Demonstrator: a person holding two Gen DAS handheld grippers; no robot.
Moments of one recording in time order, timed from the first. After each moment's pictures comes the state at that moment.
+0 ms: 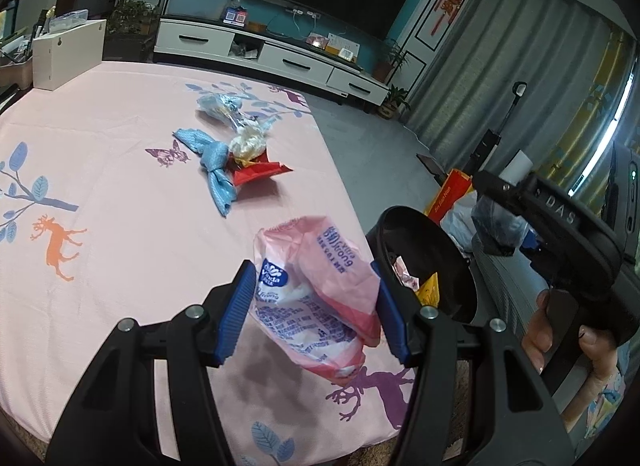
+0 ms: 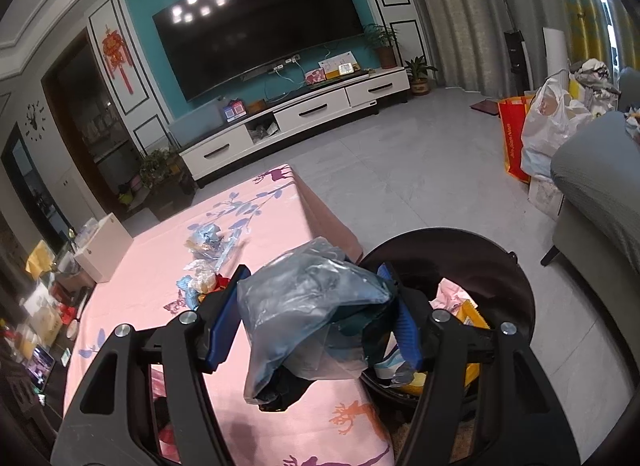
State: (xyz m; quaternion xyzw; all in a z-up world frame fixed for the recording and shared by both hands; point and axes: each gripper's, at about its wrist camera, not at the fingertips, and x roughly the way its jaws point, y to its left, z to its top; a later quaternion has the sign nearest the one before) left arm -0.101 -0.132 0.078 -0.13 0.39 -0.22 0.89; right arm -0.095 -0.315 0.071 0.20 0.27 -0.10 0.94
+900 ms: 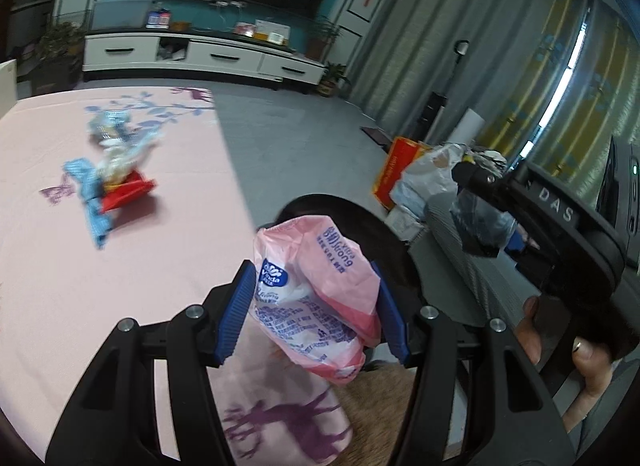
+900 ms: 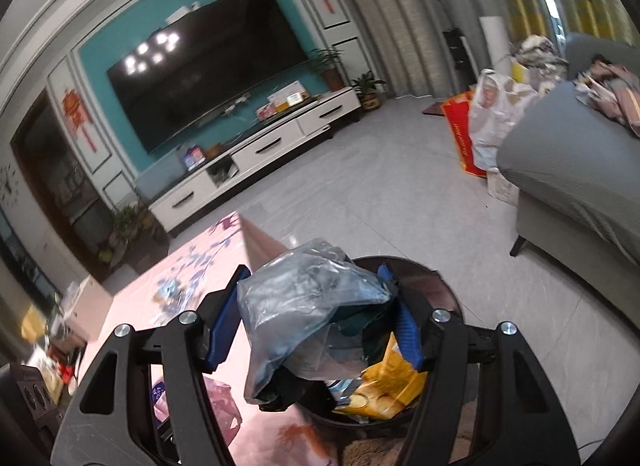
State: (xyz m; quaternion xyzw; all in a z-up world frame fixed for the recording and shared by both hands) left arm -0.090 -0.242 0.092 -0.08 0.38 -0.33 0.86; right arm -0.143 -0.400 0.074 0.27 0.21 -0.19 0.92
